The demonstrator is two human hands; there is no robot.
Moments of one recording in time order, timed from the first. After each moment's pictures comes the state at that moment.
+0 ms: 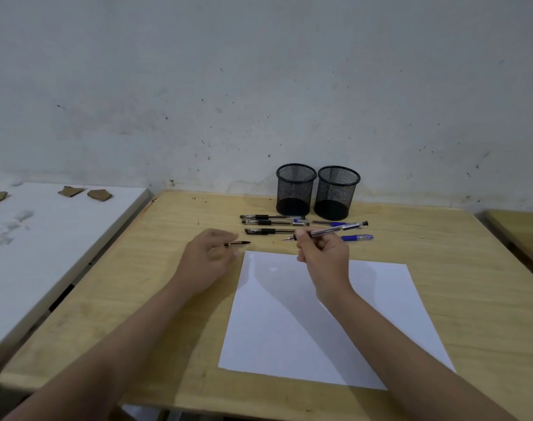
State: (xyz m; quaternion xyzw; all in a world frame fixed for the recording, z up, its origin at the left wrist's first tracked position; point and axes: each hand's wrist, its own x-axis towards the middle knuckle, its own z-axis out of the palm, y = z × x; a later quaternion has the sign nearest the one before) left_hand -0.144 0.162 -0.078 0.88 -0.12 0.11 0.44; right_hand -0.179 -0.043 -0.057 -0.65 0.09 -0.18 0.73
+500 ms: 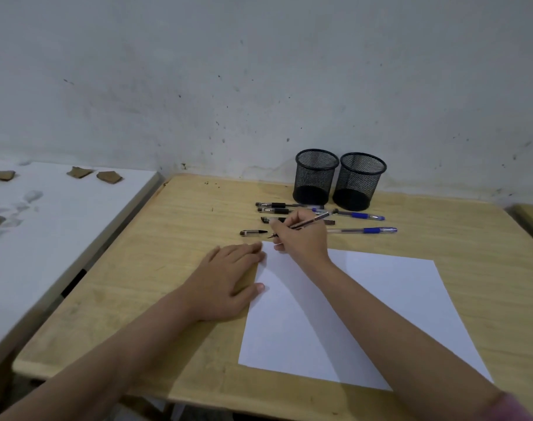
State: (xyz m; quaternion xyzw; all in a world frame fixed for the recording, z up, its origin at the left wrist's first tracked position) left_hand -0.172 0.179 -0.097 0.95 -0.29 0.01 0.15; right_hand -0.136 0.004 -0.068 -0.73 0.07 -0.11 0.67
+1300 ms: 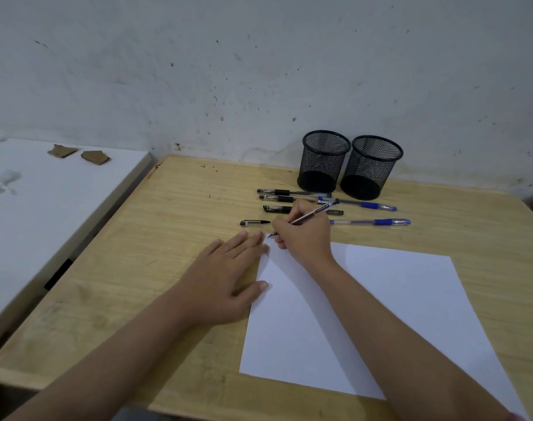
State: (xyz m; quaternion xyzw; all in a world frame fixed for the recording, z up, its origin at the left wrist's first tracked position) left_hand -0.177 0.178 -0.094 0.94 -0.28 -0.01 0.17; right_hand -0.120 0.008 -0.090 -0.75 0.03 -0.14 0.64
